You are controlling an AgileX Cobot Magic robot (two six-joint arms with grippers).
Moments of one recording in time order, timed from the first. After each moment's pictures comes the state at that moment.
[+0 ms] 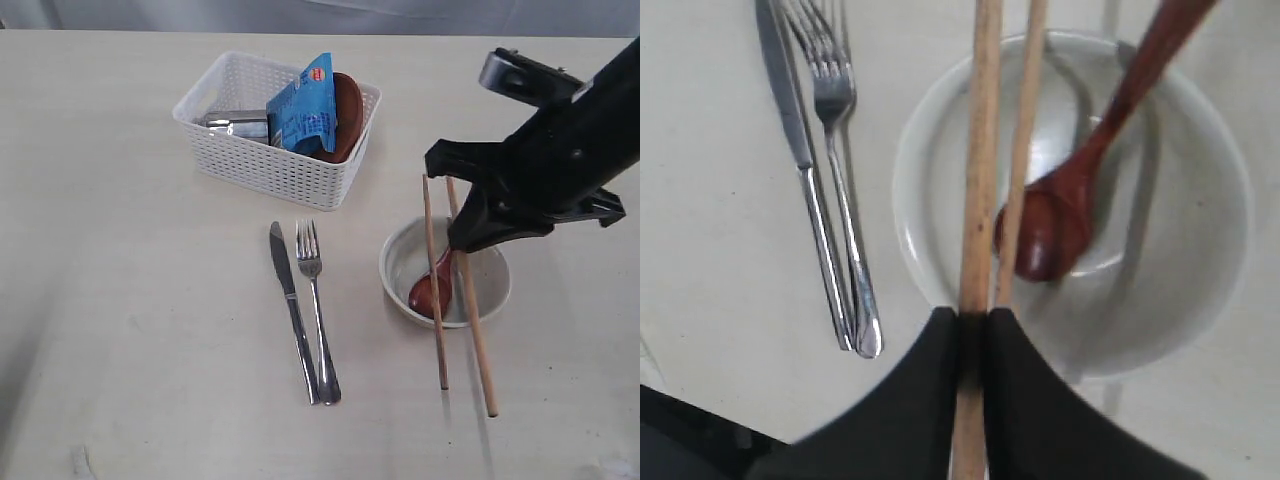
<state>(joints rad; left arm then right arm) -0.20 0.00 0.00 0.04 0.33 0.00 0.30 1.46 -0.89 0.45 0.96 0.00</state>
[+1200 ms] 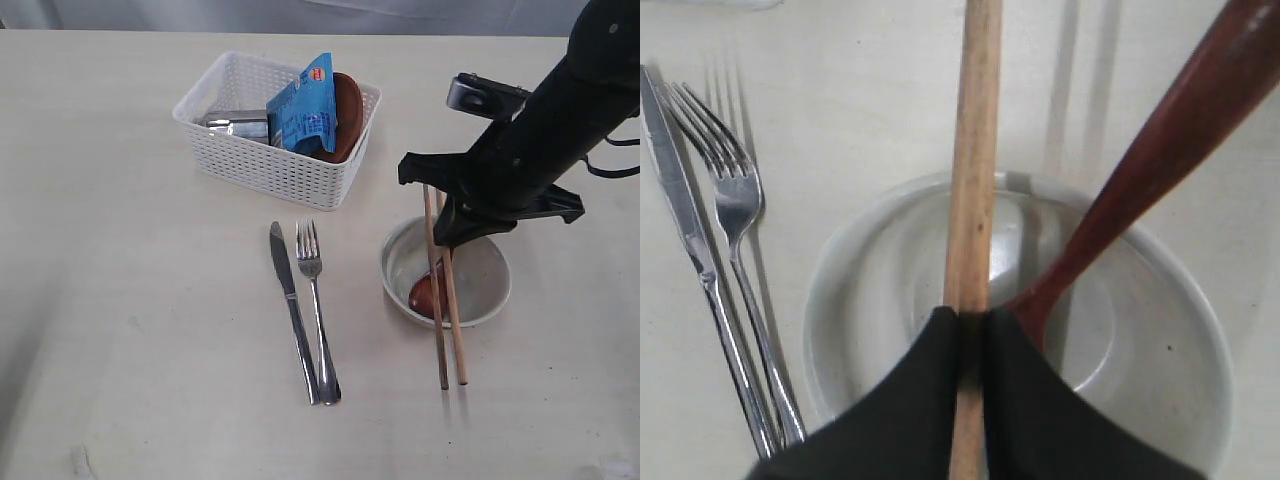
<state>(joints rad) -0.20 0.00 0.00 0.04 0.33 0.00 0.33 1.67 -0.95 0.37 0.81 0.07</state>
